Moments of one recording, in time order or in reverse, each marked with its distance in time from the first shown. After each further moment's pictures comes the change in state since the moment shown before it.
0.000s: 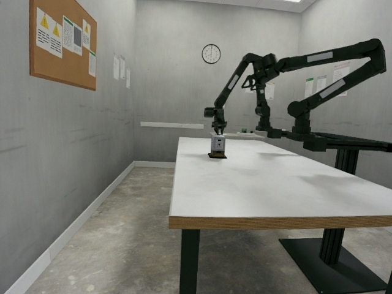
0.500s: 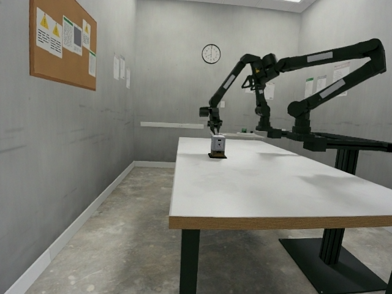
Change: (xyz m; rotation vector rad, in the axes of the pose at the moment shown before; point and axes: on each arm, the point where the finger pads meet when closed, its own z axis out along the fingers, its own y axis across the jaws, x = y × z) left arm 0.000 0.000 0.000 0.000 0.000 0.000; right arm -0.005 -0.028 -0.008 -0.045 -0.012 0.024
